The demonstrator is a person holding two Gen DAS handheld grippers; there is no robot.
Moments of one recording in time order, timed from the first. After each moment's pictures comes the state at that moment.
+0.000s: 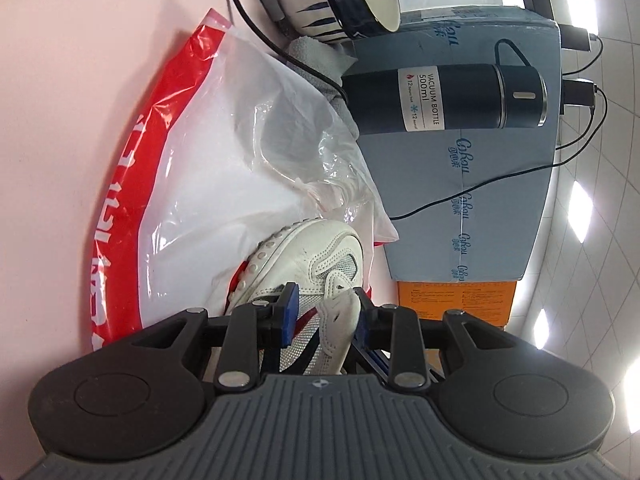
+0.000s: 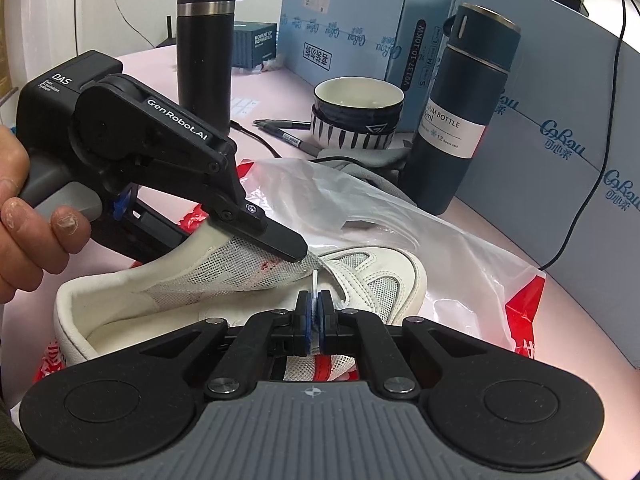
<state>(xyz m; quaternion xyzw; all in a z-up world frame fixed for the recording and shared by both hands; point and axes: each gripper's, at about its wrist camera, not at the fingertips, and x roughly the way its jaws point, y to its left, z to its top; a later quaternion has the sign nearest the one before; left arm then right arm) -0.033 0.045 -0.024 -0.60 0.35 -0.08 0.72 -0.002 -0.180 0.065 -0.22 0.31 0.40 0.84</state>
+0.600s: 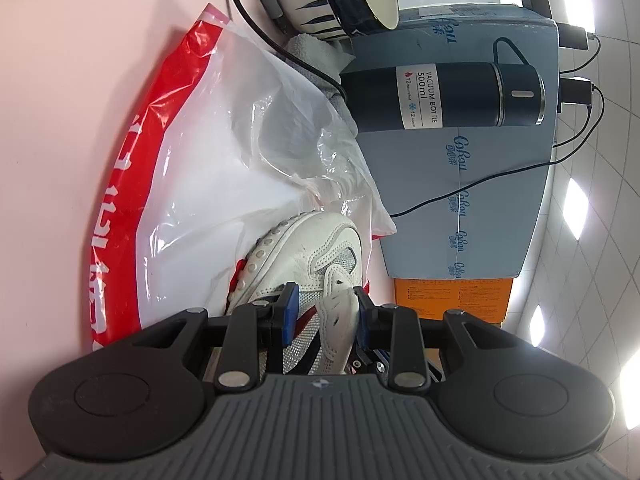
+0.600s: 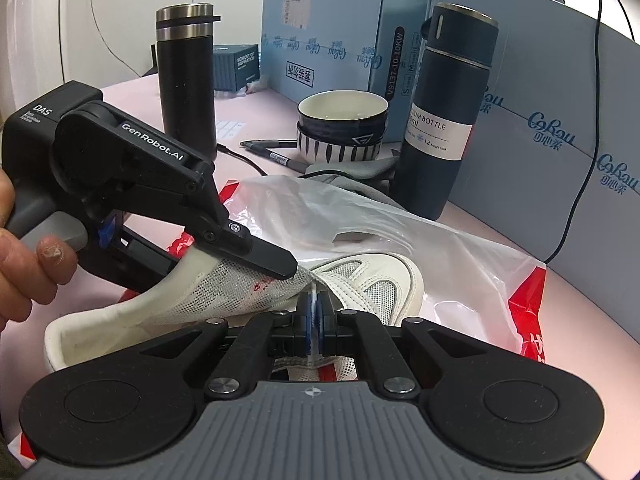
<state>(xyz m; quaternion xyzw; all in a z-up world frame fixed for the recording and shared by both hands) -0.039 0.047 -0.026 -0.60 0.35 -0.08 0.71 0.004 -0.182 0.060 -0.17 0.29 0.39 0.85</state>
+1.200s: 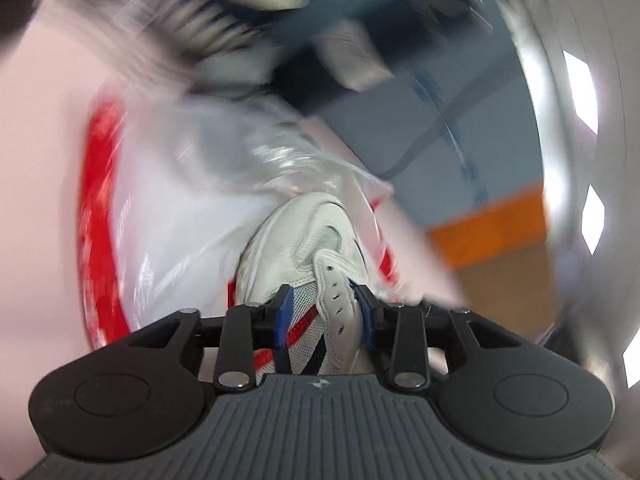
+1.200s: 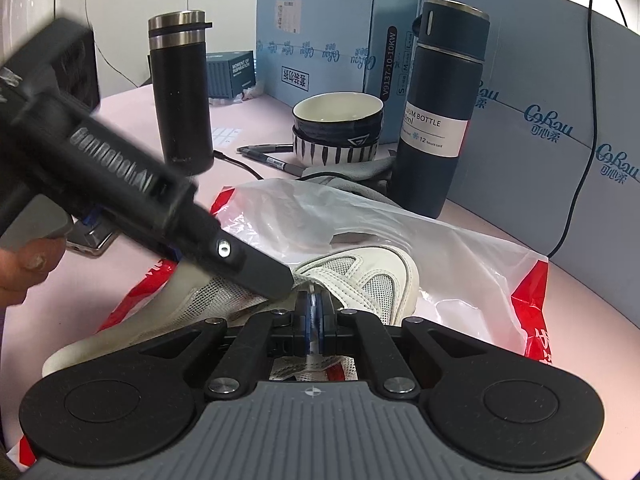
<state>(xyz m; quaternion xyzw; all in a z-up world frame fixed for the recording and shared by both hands) -0.022 0.011 0.038 -0.31 0.39 -0.13 0.86 0.007 -0.187 0.057 -0.15 0.29 0.39 0.86</state>
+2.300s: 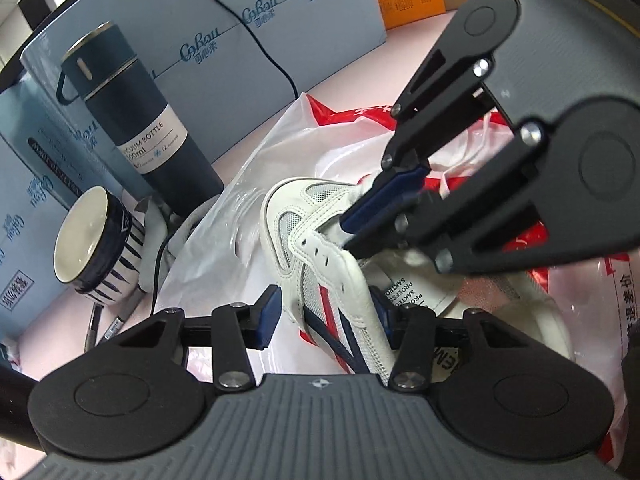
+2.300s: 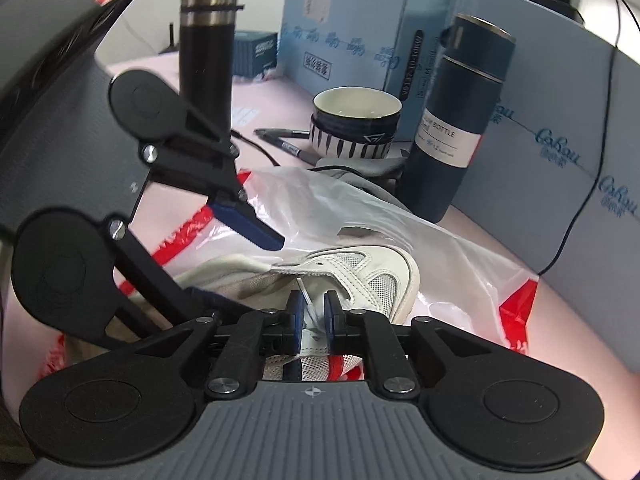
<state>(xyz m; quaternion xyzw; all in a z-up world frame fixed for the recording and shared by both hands) -0.031 -0.086 0.047 0.26 0.37 -0.17 0.87 -0.004 -0.183 0.067 -0.22 0.30 0.40 0.84</state>
